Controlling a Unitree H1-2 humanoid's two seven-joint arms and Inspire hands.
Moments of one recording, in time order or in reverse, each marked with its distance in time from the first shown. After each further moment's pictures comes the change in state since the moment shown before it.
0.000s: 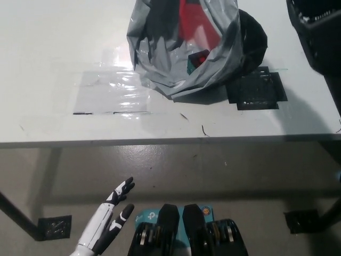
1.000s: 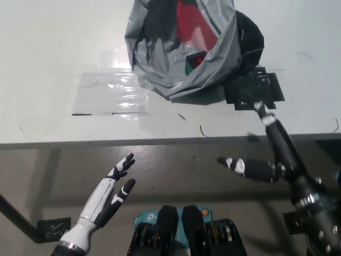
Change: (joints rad) left_arm -0.128 -0.001 0.019 0.073 -0.006 0.002 0.000; right_arm 1.093 0.090 -0.039 -0.708 -0.139 -0.199 -0.138
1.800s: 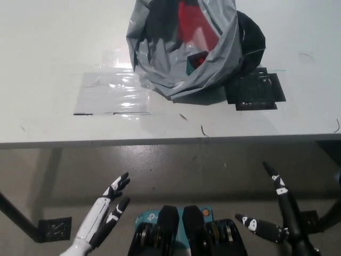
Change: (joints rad) left_arm 0.102 0.000 0.007 -0.011 -0.004 0.000 0.000; right_arm 0.239 0.055 -0.039 0.358 -0.051 -0.343 -0.203
